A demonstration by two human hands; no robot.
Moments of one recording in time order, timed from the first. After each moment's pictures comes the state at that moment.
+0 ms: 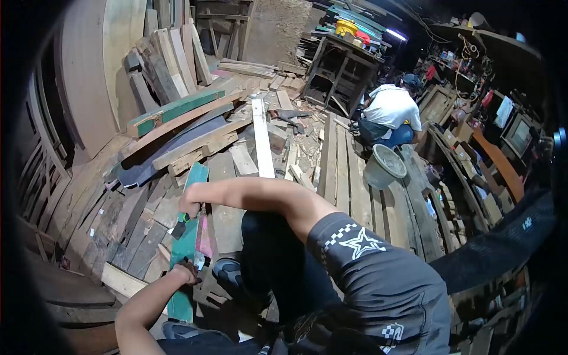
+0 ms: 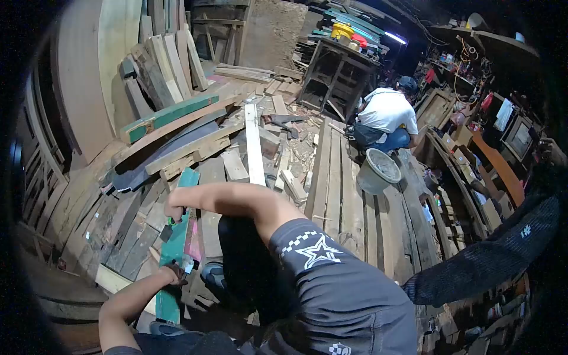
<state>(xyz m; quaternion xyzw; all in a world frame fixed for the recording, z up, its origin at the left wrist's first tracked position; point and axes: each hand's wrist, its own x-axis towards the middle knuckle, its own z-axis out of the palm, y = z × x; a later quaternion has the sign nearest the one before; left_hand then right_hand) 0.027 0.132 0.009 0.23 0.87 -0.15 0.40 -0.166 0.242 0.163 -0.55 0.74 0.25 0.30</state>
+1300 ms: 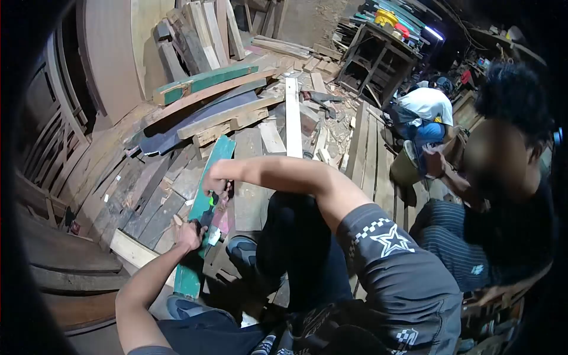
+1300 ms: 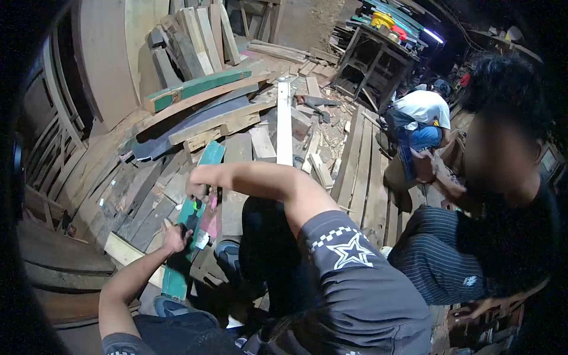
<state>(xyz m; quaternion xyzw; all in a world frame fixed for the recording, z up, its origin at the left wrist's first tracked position) 0.027 0.115 0.036 0.02 0.99 0.10 0.05 -0.146 0.257 0.197 -0.54 0.72 0.21 0.38</state>
